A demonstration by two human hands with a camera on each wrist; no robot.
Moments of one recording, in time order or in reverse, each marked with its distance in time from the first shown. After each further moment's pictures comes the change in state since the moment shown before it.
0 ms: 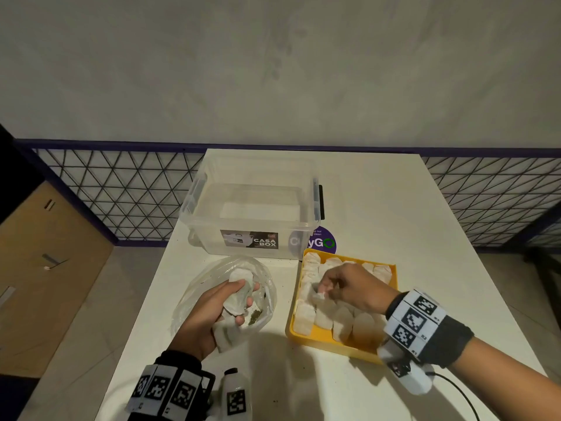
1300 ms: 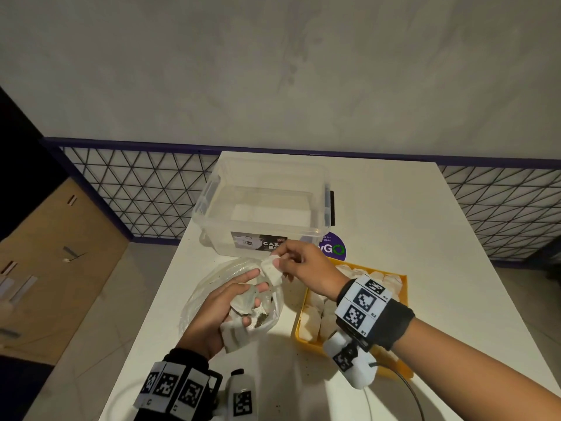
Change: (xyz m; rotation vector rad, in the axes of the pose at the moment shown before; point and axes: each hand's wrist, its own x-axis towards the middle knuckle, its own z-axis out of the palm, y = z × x) left_hand -0.001 0.003 0.005 -0.098 0.042 0.033; right_hand 0.046 -0.070 0.017 0.567 0.089 -0.237
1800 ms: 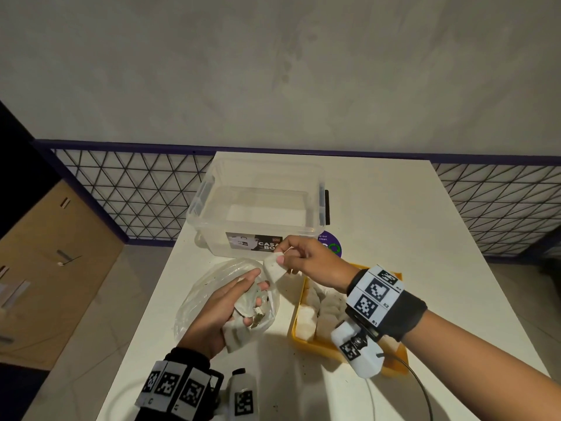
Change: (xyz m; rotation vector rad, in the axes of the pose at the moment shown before) left_hand -0.002 -0.001 0.011 0.041 -0.035 0.032; right_hand -0.006 -0.008 -0.020 0.031 -0.121 0.028
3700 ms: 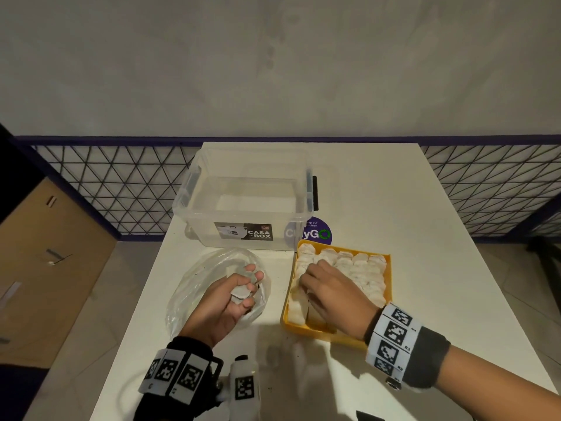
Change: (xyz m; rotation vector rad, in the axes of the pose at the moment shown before) left_hand 0.012 -0.012 0.008 -0.257 0.038 -0.139; right_hand -0.070 0.062 0.010 -1.104 0.212 -0.307
